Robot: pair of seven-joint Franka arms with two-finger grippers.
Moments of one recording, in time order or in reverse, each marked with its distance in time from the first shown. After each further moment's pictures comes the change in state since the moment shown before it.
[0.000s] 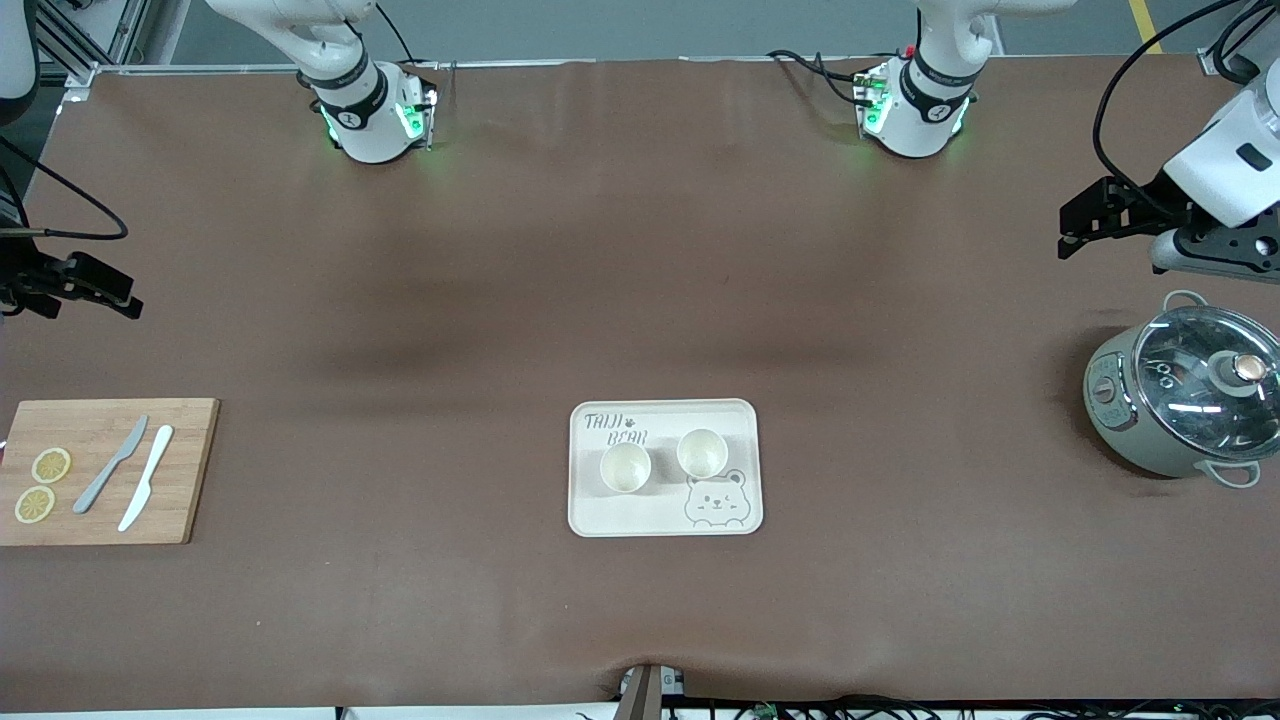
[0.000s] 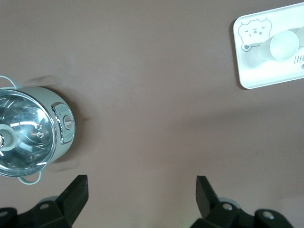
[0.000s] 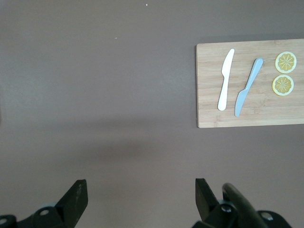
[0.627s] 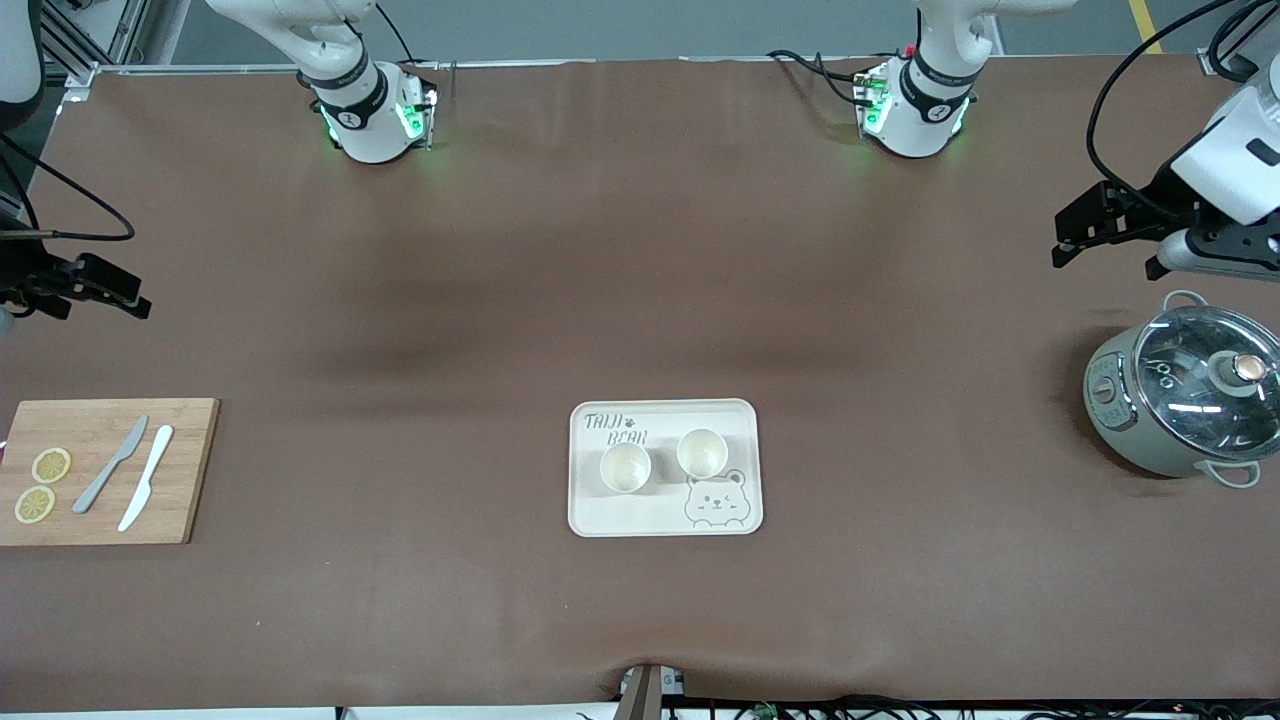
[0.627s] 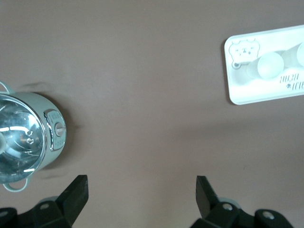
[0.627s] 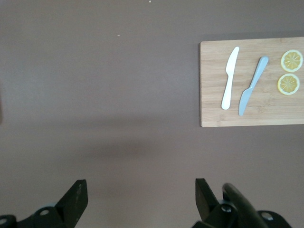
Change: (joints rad) left arm -0.007 -0.002 0.000 0.000 -0.037 0.038 -0.050; right arm 0.000 -0.002 0.000 -0.010 0.004 0.005 -0.008
